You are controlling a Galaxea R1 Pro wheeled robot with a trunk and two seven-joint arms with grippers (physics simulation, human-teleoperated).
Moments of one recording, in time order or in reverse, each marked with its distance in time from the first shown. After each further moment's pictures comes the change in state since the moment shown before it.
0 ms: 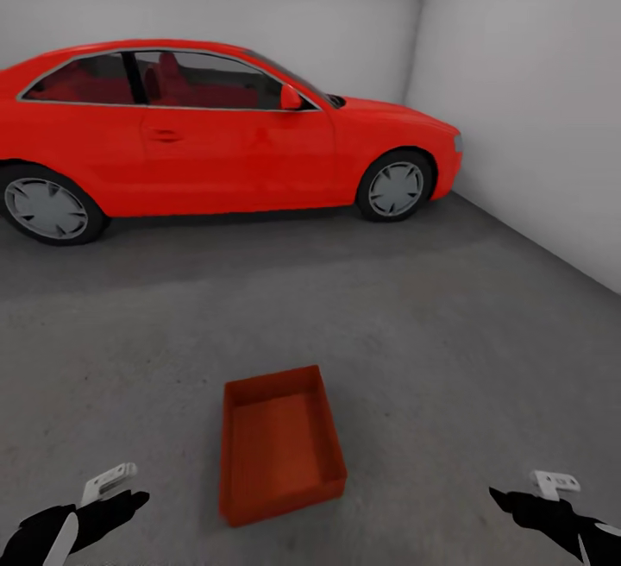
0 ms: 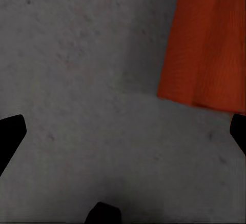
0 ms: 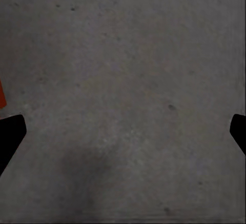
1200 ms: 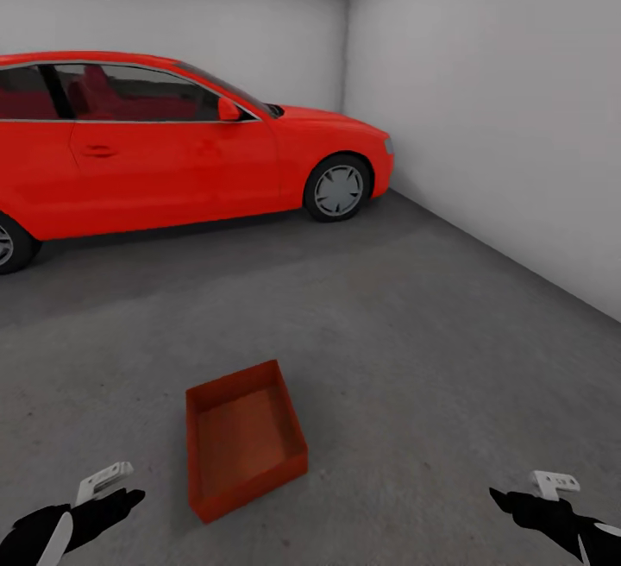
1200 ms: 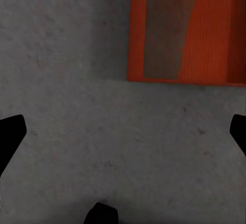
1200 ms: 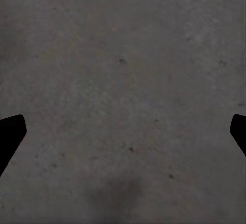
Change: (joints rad) left arm 0.000 0.006 0.023 -0.008 -0.001 0.001 0.000; right arm -0.001 0.000 0.001 0.001 0.006 -0.002 -0.001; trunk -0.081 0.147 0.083
